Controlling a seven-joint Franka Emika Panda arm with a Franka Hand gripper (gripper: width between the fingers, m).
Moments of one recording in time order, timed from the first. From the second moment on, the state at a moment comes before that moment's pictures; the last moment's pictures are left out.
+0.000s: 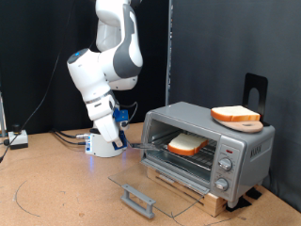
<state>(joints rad) -0.56 -0.38 0.24 -2.78 0.74 2.24 -1.32</state>
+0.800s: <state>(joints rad) -0.59 -0.54 0.05 -2.64 0.71 1.85 -1.37</state>
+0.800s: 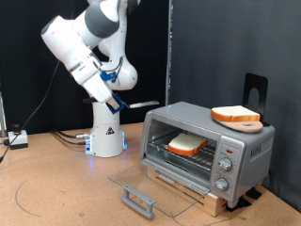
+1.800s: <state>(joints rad) -0.48 -0.63 0.09 -2.70 0.85 1.64 -1.34</state>
